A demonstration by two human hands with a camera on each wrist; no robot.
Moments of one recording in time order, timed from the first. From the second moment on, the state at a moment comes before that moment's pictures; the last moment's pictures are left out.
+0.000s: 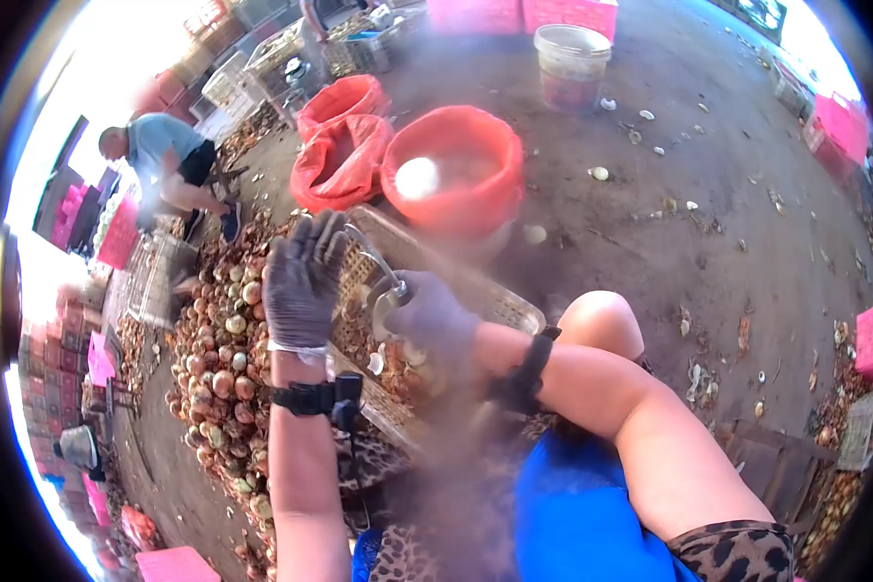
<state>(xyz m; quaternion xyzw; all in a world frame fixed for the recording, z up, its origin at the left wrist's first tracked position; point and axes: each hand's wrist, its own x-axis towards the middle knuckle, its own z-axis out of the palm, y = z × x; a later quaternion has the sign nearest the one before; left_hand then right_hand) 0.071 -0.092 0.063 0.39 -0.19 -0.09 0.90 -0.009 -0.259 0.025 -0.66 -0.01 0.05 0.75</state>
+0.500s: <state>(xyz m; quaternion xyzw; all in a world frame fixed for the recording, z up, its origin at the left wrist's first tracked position) -0.247 0.249 -0.200 0.54 0.45 0.14 0.70 -0.006 -0.265 -0.114 -0.94 -0.08 0.16 0.29</state>
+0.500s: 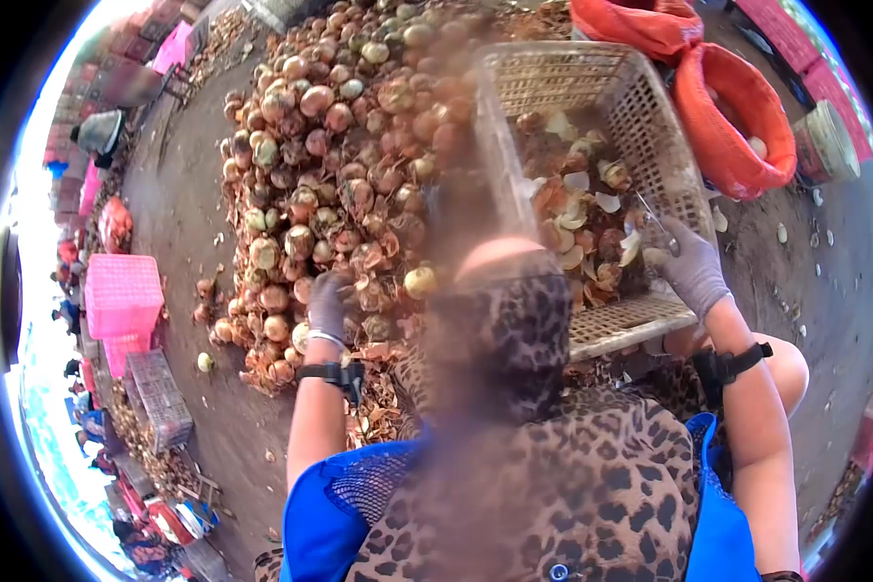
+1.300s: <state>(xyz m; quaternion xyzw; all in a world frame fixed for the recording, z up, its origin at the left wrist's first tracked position) -0.055 0.149 -0.033 0.49 0.25 -0.11 0.82 -0.007 -0.147 0.016 -0.70 -0.09 0.37 0.60</state>
